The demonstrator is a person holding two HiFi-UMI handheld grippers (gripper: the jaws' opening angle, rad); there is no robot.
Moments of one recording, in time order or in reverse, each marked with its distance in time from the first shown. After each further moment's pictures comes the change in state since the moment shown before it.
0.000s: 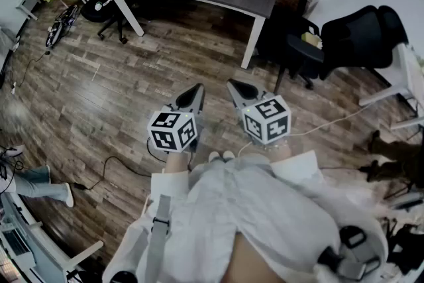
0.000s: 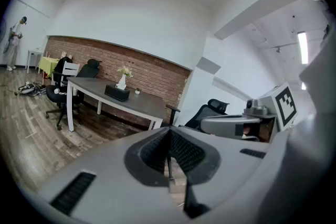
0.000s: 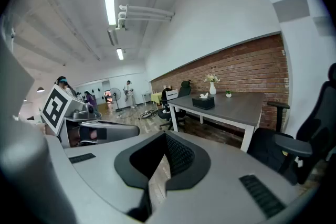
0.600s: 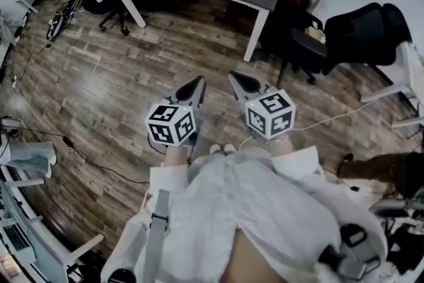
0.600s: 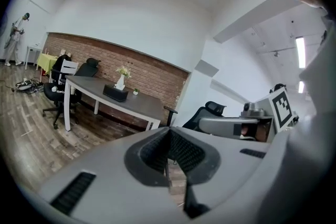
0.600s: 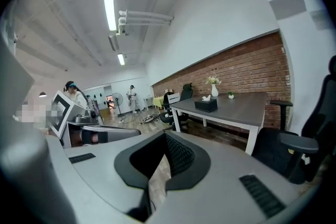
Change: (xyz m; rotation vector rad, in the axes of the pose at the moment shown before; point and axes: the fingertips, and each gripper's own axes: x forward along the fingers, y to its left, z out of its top) left arm -0.004 0.004 0.003 -0.010 -0.023 -0.044; right arm 0.004 0.007 0.007 0.025 -0.048 0.021
